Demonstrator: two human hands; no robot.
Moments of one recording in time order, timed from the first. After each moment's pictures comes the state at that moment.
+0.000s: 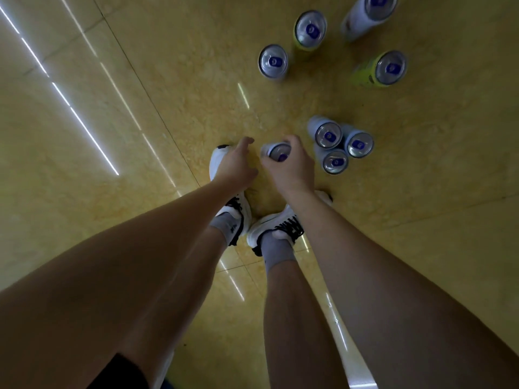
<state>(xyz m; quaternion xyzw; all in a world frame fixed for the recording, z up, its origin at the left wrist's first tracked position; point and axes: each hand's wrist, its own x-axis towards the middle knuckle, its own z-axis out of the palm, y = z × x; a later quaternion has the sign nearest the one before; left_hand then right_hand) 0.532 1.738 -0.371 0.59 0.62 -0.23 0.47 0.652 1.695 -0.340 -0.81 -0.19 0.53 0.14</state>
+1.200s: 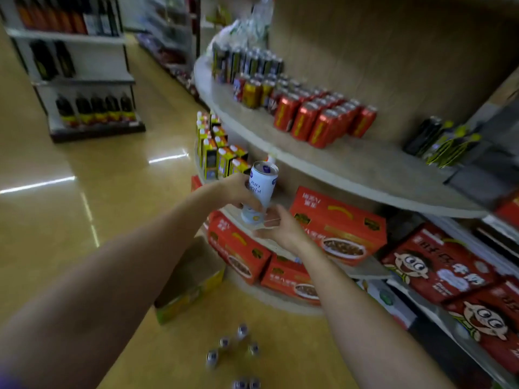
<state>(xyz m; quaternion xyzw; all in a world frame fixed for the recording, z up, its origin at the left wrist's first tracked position) 0.671 2.019 0.509 0.81 0.31 0.06 0.50 0.789 1.873 0.451 -0.75 -0.41 0.33 0.40</state>
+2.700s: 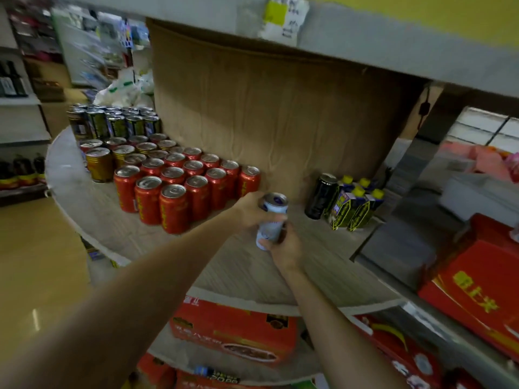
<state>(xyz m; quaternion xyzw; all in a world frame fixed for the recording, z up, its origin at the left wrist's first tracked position) 1.167 1.986 0.586 0.82 0.16 0.18 0.52 1.243 1.861 0.510 -0.79 -0.31 0.10 0.52</state>
